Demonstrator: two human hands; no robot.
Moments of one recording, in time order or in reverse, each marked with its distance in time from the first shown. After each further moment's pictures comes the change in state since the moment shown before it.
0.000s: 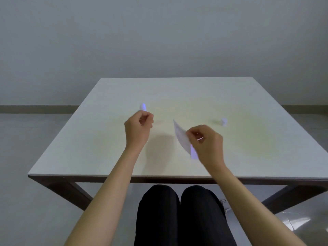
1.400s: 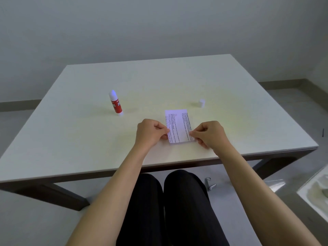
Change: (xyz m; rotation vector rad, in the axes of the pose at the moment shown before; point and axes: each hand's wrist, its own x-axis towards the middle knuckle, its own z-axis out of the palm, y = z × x) left_hand -0.050 0.013 0.073 0.156 -0.510 -0.254; right_hand 0.012 0.073 -0.054 -0.001 -0.192 0.561
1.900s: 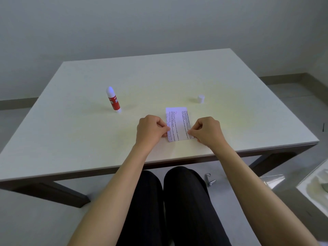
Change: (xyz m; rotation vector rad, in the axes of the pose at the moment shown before) left_hand 0.001 0.000 0.008 0.187 0.044 0.093; right_hand 0.001 -0.003 0.008 -0.258 0.029 -0.105
